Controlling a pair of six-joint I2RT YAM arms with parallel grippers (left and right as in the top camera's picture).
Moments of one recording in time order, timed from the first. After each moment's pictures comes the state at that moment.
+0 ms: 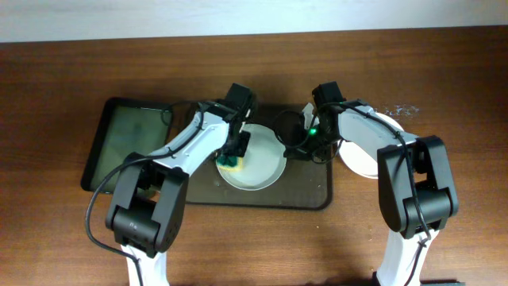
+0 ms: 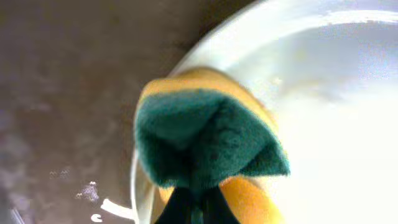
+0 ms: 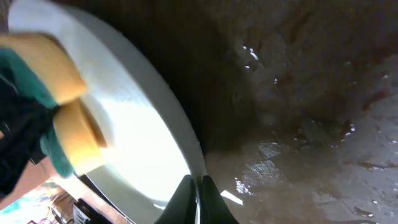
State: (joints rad) left arm -0.46 2.05 1.45 -0.79 -0.12 -0.10; right arm 0.22 2.05 1.32 -0.71 -0.63 0.44
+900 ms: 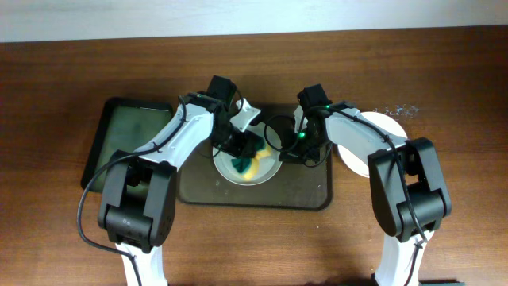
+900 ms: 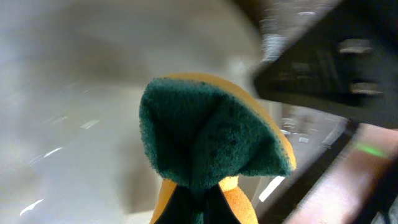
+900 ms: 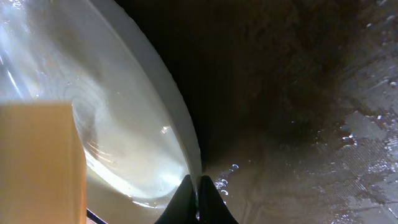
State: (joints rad) left arm -0.36 2.05 1.49 -0.87 0.53 0.20; right arm 0.30 2.05 1.32 -0.71 -0.51 0.47
